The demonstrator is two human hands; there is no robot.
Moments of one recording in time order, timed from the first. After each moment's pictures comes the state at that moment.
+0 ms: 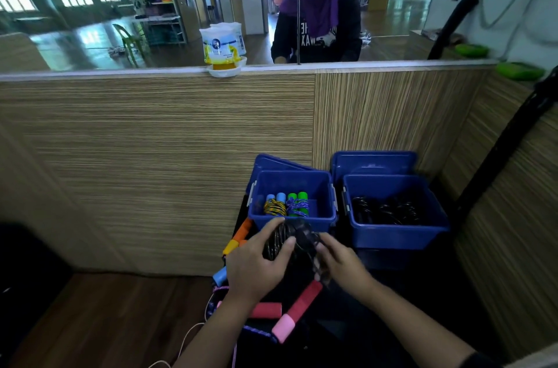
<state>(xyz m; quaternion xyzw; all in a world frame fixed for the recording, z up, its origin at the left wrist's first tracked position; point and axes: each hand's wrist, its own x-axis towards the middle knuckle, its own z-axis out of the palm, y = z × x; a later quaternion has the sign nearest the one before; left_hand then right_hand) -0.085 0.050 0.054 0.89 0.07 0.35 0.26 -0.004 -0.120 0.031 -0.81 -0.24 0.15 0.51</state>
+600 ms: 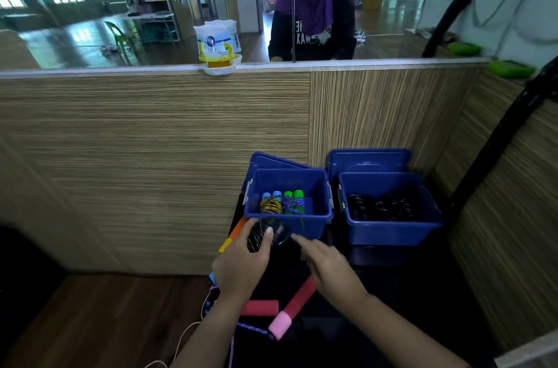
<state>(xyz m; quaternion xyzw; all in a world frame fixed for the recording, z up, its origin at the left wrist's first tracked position) -0.078 0.058 0.046 0.90 0.29 0.21 0.25 -0.023 -0.109 0.021 -0.85 -0.38 -0.08 0.35</state>
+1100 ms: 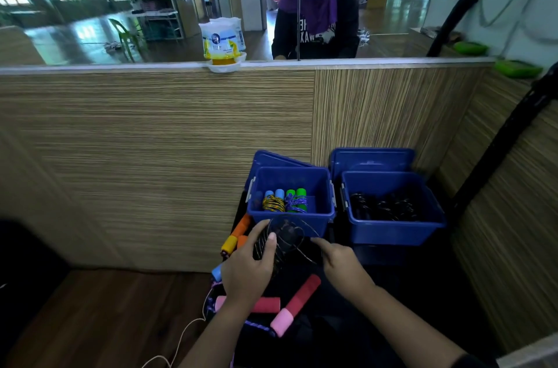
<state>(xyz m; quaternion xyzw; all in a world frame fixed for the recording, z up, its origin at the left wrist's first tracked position) -0.096 0.053 0.038 0.88 0.22 0.25 0.35 -0.005 -0.119 0.014 -0.90 -0.26 0.05 0.34</state>
